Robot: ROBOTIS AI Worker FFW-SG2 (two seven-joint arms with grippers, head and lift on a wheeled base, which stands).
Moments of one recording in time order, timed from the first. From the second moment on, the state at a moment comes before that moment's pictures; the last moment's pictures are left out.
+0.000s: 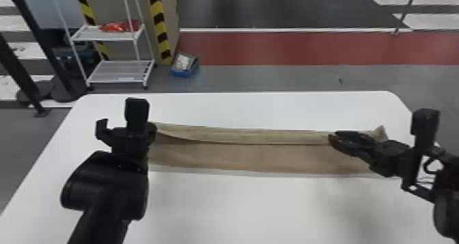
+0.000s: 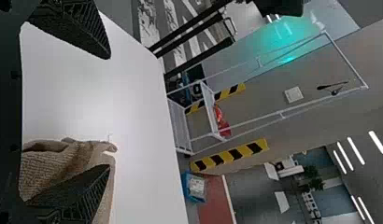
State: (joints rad) left arm -0.20 0.07 -0.08 -1.45 -0.16 0.51 0.44; right arm -0.13 -0.16 -0.27 -1.50 0.05 0.44 0.92
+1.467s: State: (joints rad) left arm -0.18 0.09 -0.02 -1.41 -0.16 0.26 0.20; right arm -0.34 -0.08 -0.09 -1.17 0.09 0.20 0.66
